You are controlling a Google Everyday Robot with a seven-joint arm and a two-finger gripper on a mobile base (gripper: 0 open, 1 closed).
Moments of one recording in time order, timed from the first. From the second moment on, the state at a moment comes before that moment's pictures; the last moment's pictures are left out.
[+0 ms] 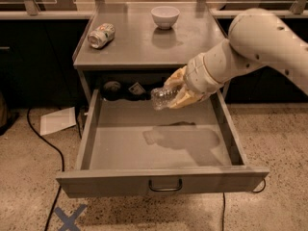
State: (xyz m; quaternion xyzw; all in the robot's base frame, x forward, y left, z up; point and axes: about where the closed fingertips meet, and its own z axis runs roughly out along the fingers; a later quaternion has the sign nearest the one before) arm 0.576 -0.062 0.833 -0.76 0.55 0.06 0.34
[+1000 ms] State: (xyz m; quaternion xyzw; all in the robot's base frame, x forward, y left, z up) arm 0.675 -0.052 0.988 -0.77 0.49 -0.08 0.39
